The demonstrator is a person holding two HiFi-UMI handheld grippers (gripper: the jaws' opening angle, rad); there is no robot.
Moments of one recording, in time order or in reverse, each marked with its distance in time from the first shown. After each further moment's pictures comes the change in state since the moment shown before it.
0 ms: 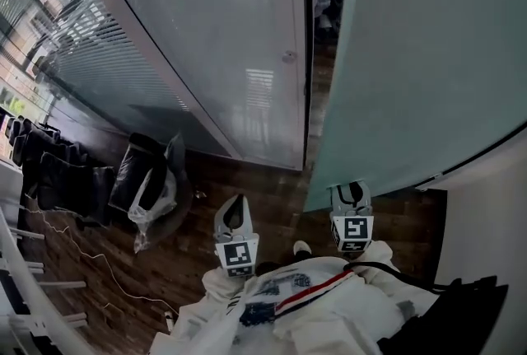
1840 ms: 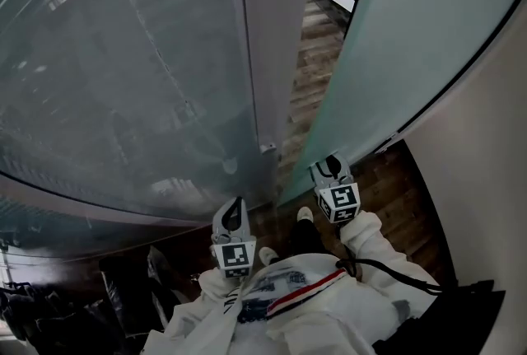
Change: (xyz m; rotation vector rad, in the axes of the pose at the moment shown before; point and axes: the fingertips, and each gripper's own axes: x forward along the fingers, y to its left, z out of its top) left arm 0.260 0.014 0.039 0.072 -0.112 -0.641; right arm 0.182 -0.077 0.028 0.041 0.018 -0.375
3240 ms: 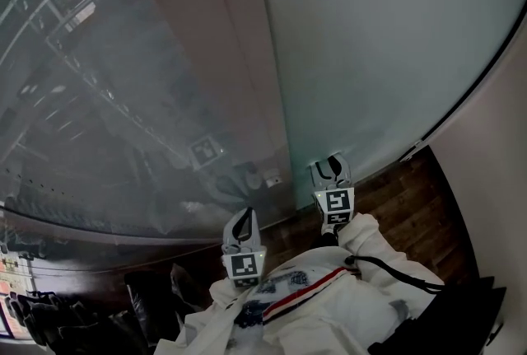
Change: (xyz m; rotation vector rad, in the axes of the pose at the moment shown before) left arm 0.027 0.016 0.027 -0.002 0.032 0.011; right arm 0.064 -0.004 0.016 -0.004 -0.084 -0.088
